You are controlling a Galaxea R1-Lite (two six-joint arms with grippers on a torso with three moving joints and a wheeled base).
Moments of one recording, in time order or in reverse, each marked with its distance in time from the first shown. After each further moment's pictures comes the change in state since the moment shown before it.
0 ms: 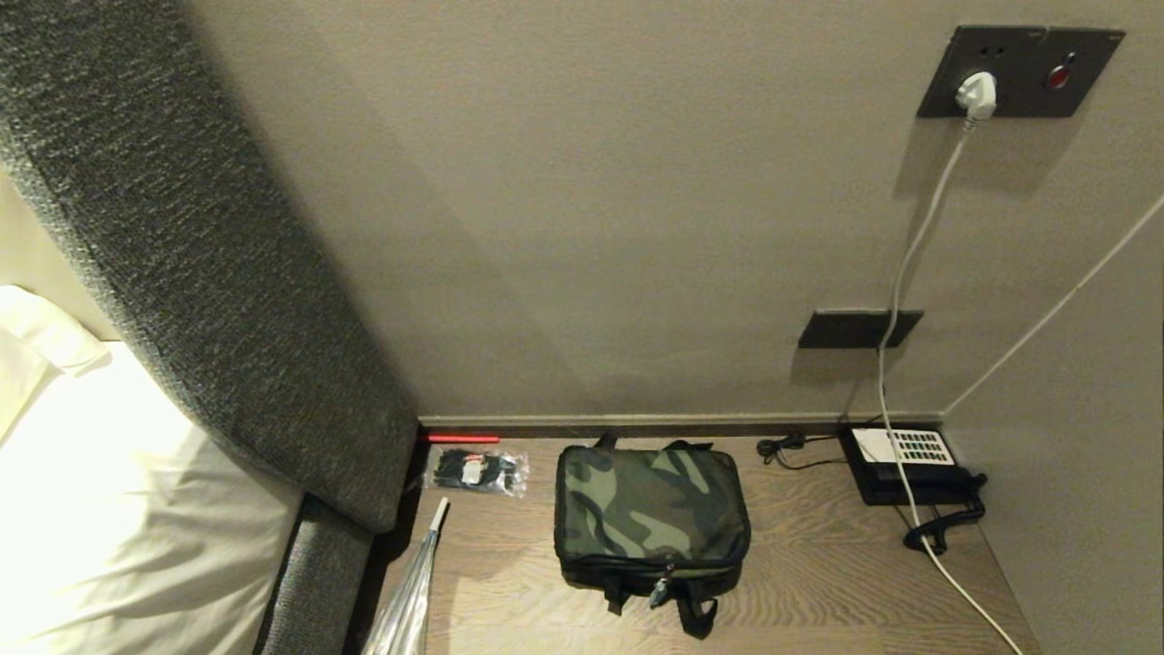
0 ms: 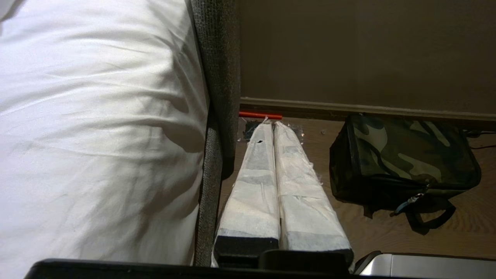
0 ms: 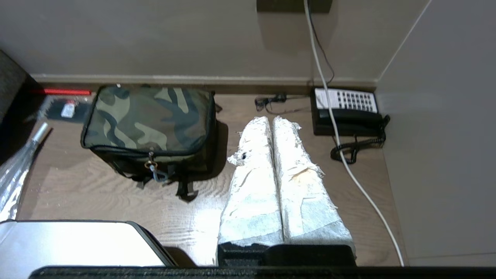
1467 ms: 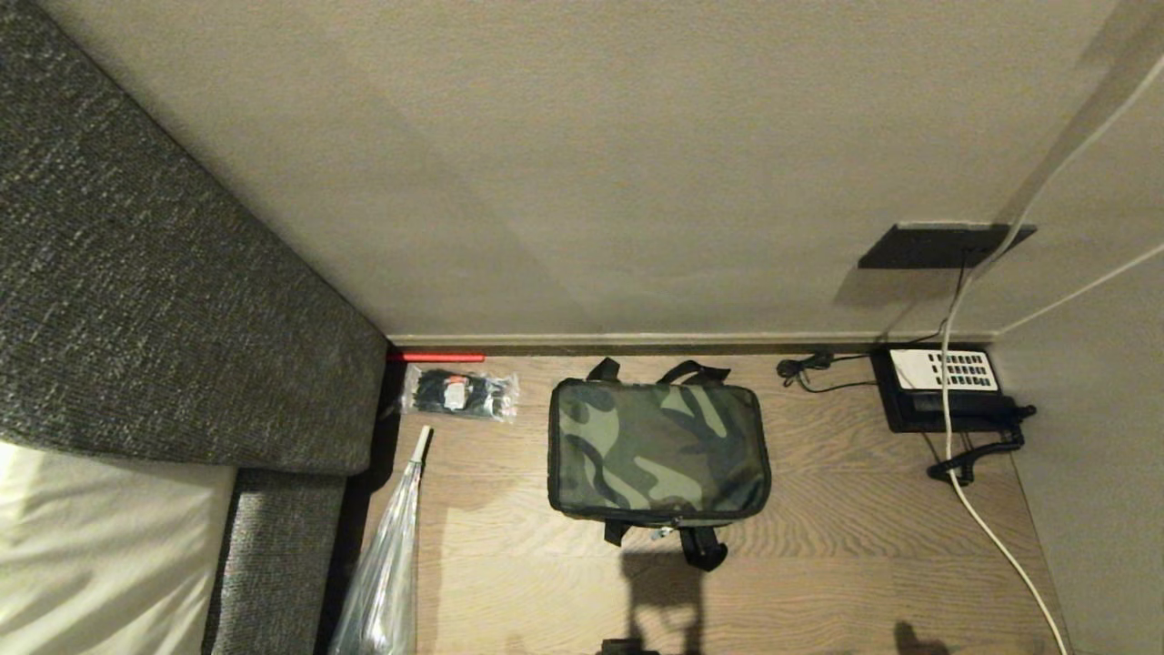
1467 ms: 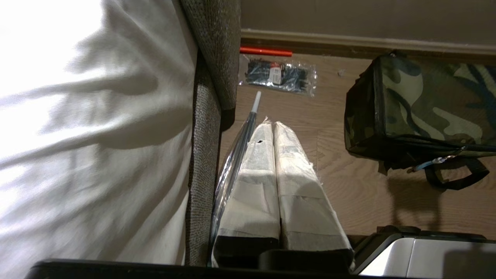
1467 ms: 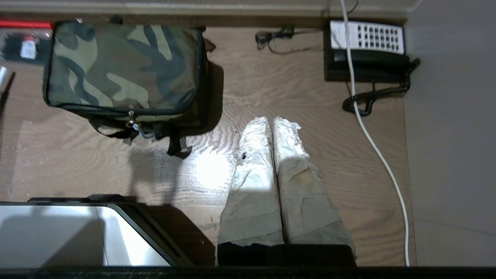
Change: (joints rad) left arm 0.000 0.000 0.000 0.000 0.000 0.000; right arm 0.000 0.001 0.000 0.000 0.000 0.000
